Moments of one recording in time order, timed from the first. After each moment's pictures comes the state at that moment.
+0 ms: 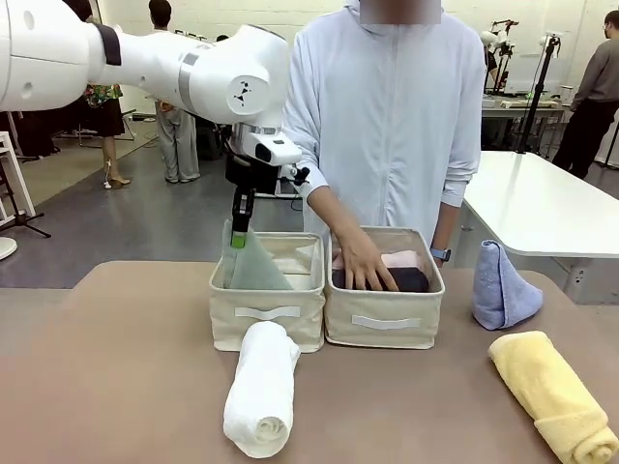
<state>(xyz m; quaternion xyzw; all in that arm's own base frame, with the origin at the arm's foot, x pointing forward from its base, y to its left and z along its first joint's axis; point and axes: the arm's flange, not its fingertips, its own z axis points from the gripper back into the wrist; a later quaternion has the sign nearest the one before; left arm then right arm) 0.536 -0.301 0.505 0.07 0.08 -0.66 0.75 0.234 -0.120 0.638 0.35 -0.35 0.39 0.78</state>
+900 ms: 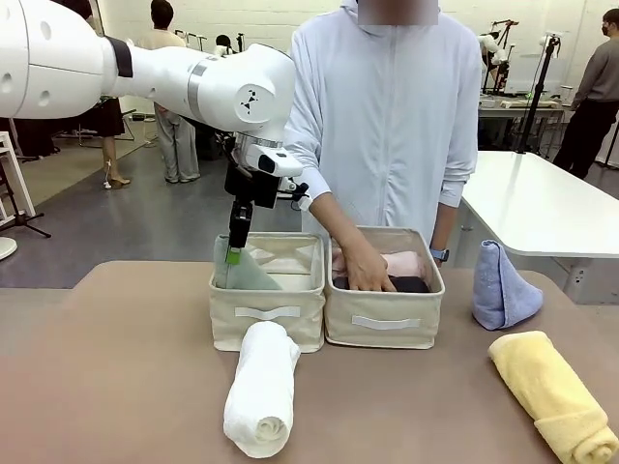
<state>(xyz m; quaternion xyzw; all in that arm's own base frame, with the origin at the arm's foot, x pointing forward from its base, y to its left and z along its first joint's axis) 0.533 -0.302 0.492 0.05 0.12 -0.64 0.75 0.234 -0.120 0.638 0.35 -0.35 0.39 0.78</state>
